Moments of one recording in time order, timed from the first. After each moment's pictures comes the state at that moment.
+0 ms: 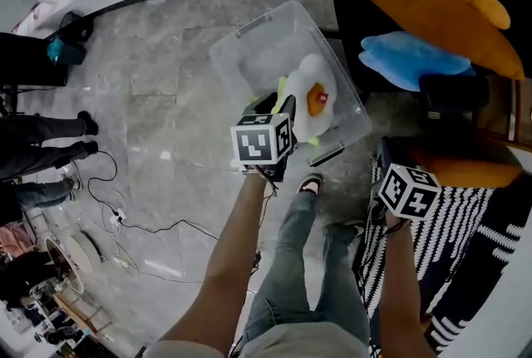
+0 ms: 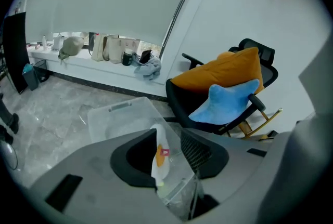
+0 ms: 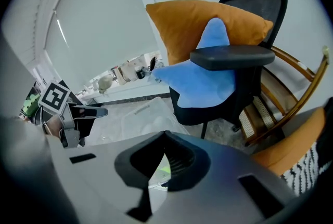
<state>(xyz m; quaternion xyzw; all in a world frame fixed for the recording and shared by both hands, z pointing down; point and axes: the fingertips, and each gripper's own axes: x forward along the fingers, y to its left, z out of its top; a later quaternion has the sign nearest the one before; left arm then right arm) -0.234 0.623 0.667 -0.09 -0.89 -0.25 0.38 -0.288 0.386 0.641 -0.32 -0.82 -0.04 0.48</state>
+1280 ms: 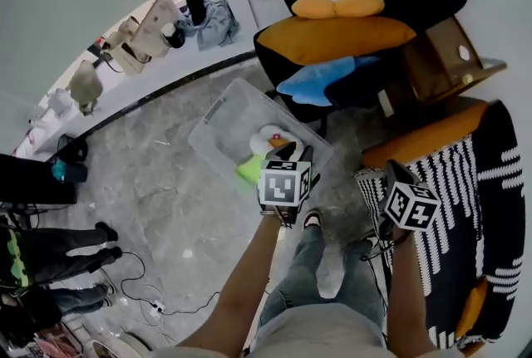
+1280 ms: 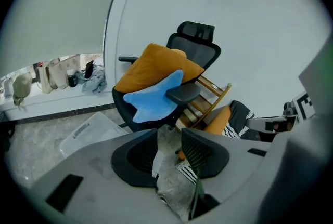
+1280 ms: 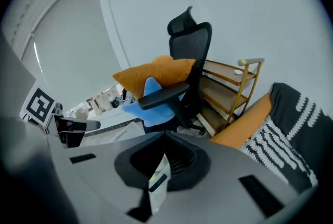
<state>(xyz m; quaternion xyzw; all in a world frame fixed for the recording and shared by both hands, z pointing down) -0.263 0.452 0.550 0.12 -0.90 -0.12 0.40 -0.263 0.230 0.527 -0.16 -0.90 0.05 0.41</state>
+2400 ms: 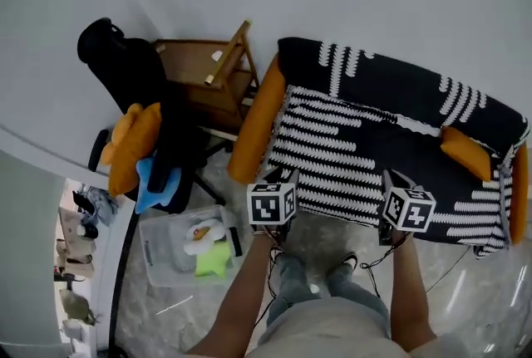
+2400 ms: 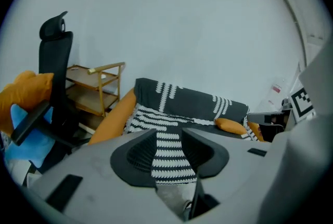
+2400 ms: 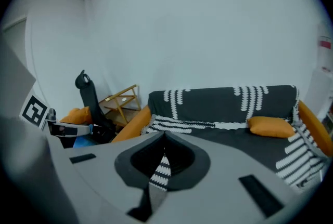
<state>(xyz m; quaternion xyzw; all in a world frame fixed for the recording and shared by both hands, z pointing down) -0.119 -0.016 0.469 0.50 -0.78 0.07 0.37 0.067 -0.192 0.454 0.26 -0.90 0.21 0.29</state>
